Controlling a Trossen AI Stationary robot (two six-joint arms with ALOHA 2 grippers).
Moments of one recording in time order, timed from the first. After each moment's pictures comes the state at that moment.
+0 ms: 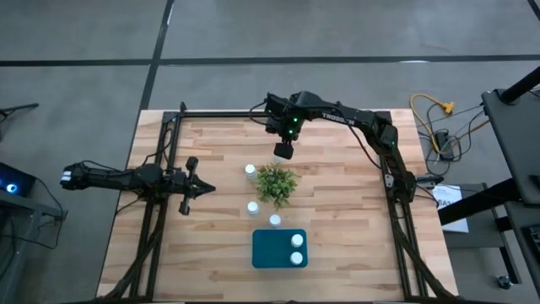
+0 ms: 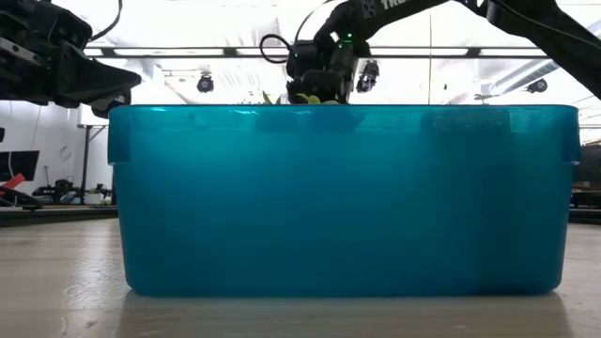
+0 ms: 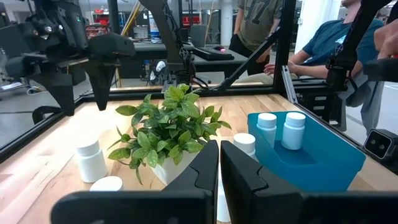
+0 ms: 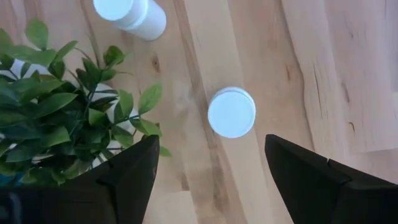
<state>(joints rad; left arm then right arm) -0.10 0.16 0.02 0.07 -0.02 0.01 -0.41 2.16 2.02 -1.21 -0.26 -0.11</state>
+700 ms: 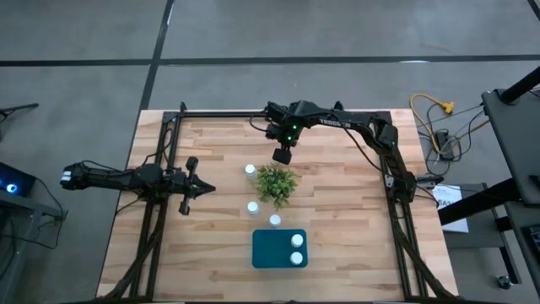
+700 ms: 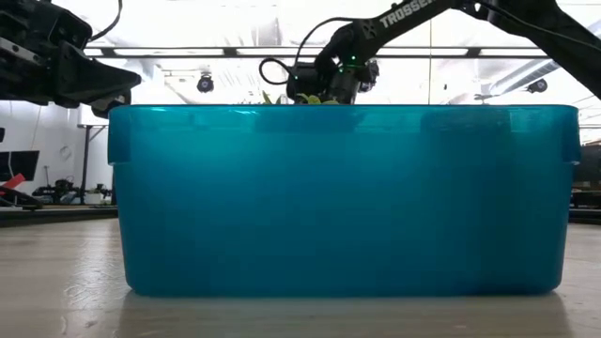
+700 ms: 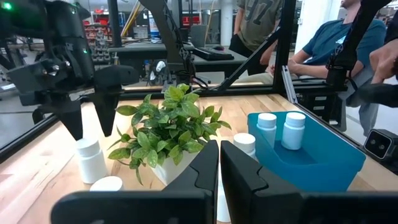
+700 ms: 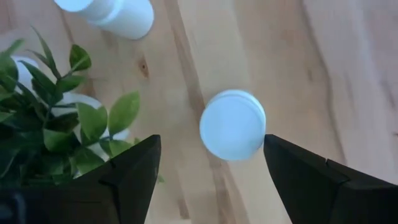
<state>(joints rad) -0.10 0.16 0.02 0.07 -0.02 0.01 -0.41 2.16 1.84 -1.01 -0.29 -0.06</state>
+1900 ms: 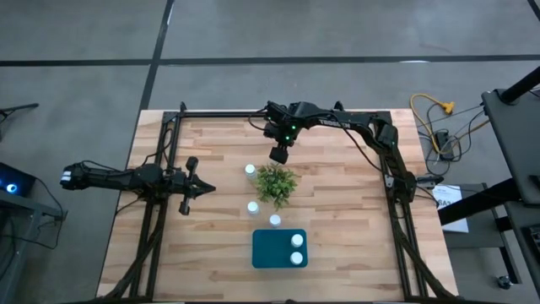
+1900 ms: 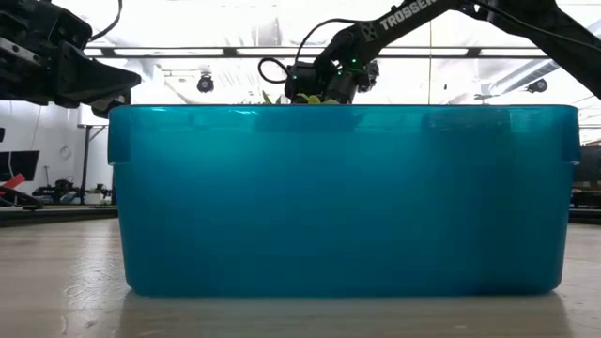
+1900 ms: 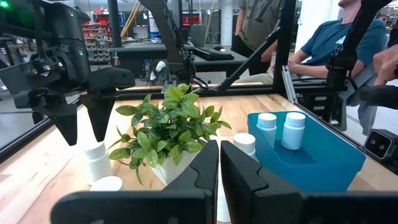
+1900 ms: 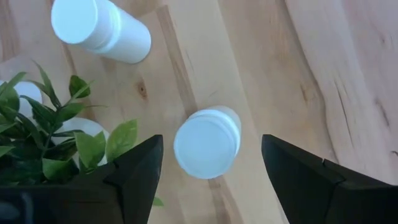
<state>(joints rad) -0.10 0.16 0.02 0.07 -0.02 0.01 -0.41 2.16 1.82 -0.94 -0.29 -0.02</state>
